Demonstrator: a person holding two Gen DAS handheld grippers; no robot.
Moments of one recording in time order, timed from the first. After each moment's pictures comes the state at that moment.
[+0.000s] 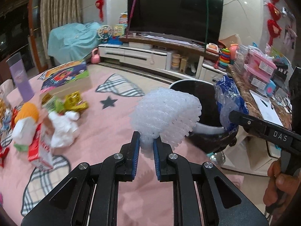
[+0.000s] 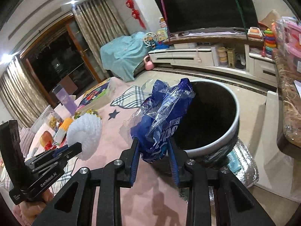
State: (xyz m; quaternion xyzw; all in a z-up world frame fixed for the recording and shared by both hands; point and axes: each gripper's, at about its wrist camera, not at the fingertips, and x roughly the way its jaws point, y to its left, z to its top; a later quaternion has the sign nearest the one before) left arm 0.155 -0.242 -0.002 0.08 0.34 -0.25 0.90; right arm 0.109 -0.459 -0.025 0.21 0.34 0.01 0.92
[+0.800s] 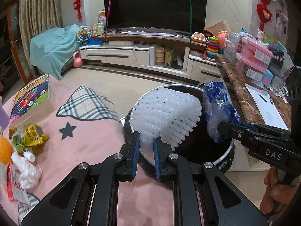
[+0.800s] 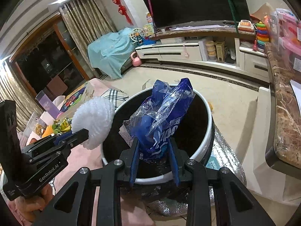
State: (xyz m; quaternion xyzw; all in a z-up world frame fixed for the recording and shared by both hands) left arm 0.201 -0.341 -0.010 0.12 0.35 -0.29 0.88; right arm 0.137 -0.520 -0.043 0.22 0.37 -0.02 0.90
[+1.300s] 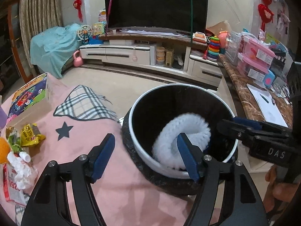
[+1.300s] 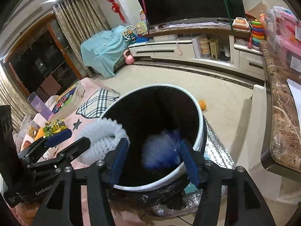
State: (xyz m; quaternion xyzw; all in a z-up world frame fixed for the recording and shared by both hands) left arm 0.201 -0.341 -0.018 0.12 0.35 -0.28 0.88; right arm 0.146 -0.528 -0.045 0.21 0.38 -0.04 0.90
